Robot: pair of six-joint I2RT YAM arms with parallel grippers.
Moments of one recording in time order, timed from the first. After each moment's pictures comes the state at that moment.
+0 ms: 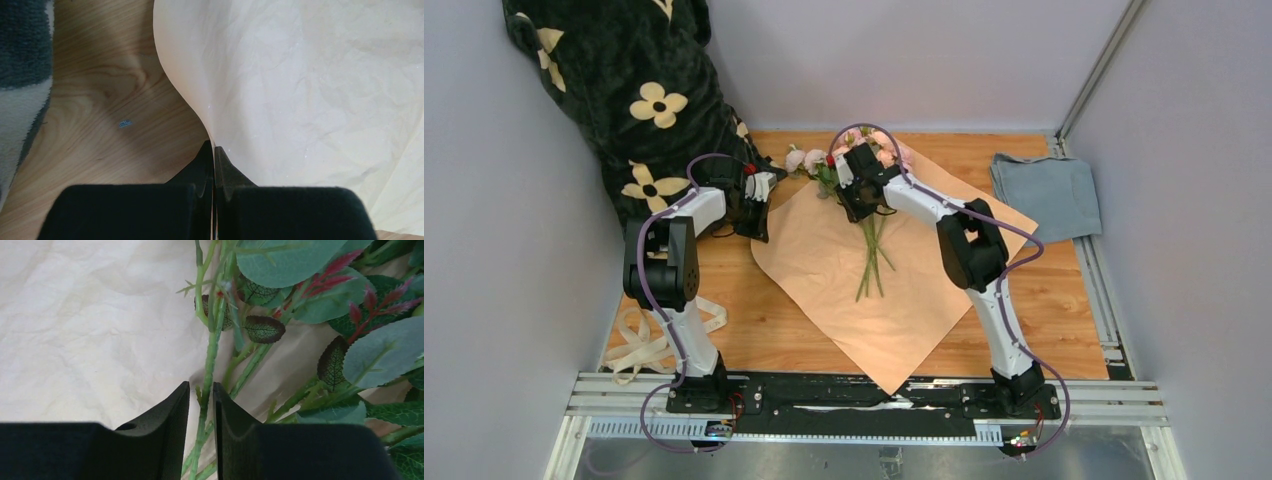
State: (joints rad) left arm -0.04 1.85 1.21 -0.53 0.37 0.22; right arm 0.60 2.31 1.91 -0.54 -0.14 -0.09
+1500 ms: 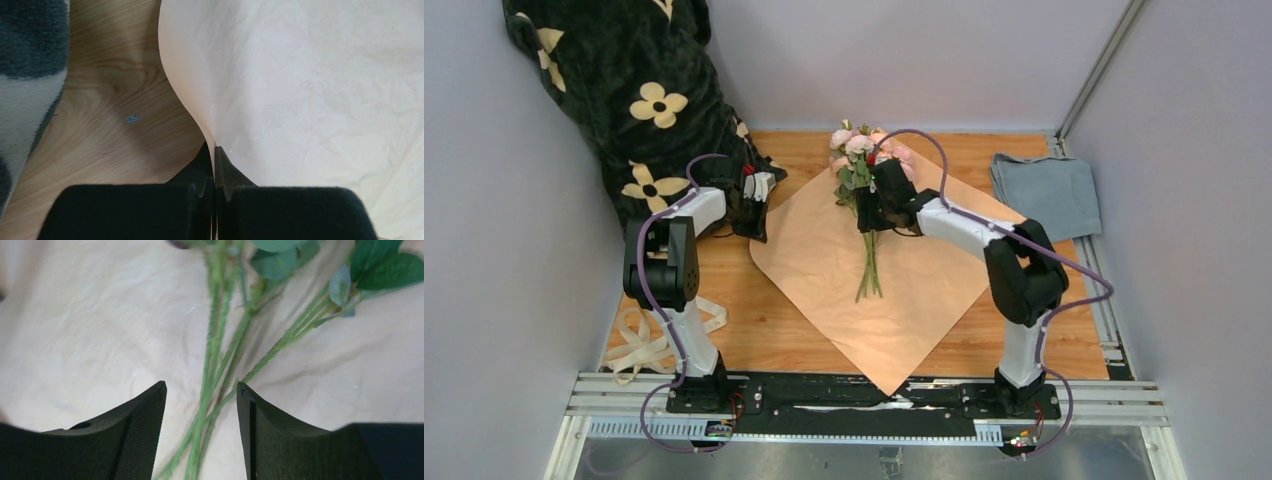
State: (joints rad) left arm -0.04 1.85 1.21 -0.53 0.34 0.19; right arm 0.62 1.92 1.36 -0.24 0.06 0.37
